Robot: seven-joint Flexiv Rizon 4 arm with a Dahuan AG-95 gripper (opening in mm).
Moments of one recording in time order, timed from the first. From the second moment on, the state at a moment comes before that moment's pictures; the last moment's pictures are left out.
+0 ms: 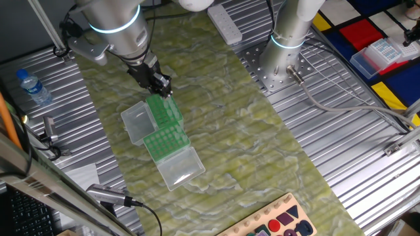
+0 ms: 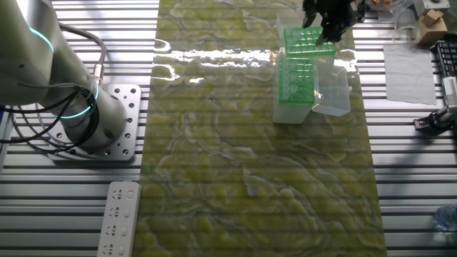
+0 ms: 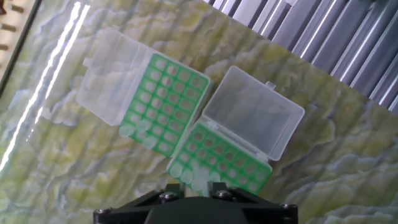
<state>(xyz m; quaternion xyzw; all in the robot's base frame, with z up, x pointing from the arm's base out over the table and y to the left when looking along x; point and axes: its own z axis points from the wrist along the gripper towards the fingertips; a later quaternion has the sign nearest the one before) 0.538 0.089 0.263 0.25 -0.96 -0.03 0.07</state>
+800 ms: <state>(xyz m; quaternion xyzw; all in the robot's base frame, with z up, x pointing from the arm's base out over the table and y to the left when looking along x) 0.540 0.144 0.226 0.16 -0.99 -0.03 0.06</state>
